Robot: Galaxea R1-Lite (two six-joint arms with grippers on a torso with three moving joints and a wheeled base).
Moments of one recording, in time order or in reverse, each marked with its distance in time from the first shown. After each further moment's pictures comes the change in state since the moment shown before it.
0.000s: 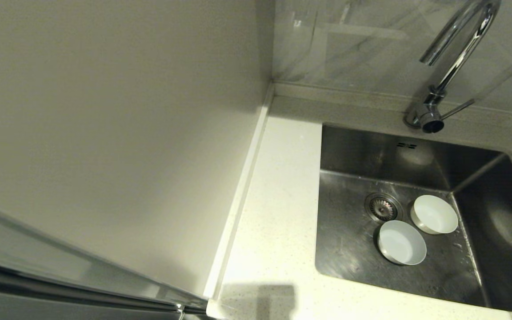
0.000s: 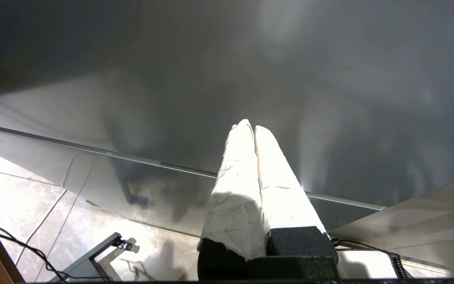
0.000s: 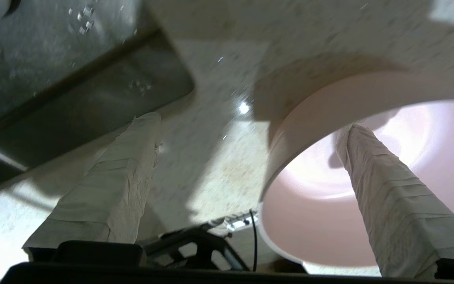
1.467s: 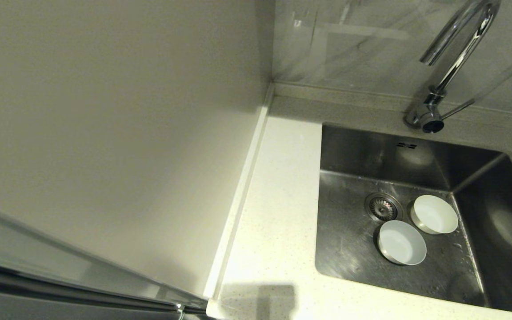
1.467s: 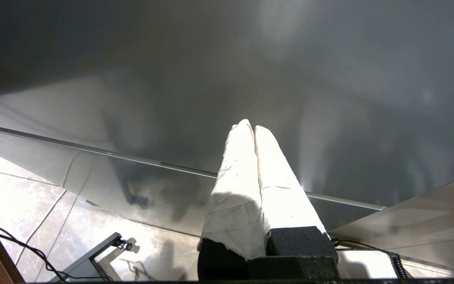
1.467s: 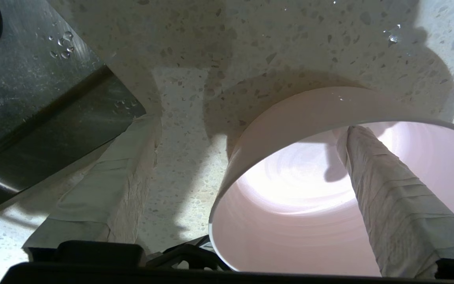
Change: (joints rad) left arm 0.000 0.000 0.000 0.001 0.000 0.000; right arm -0.046 0.054 -0.002 -0.066 -0.005 0.029
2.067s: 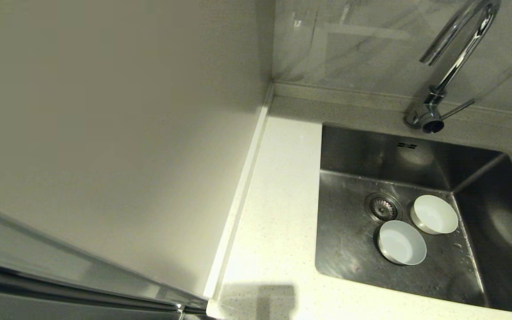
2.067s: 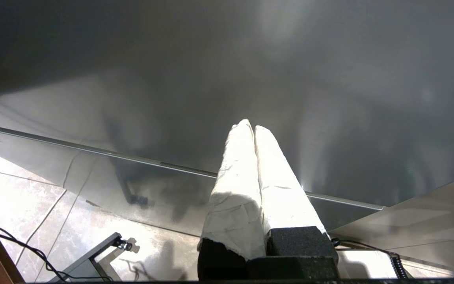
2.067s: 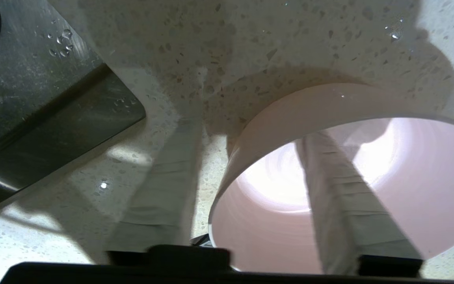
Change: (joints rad) left arm 0.000 0.000 0.000 0.000 0.000 0.000; right arm -0.002 0.000 0.005 0.001 -0.001 -0.001
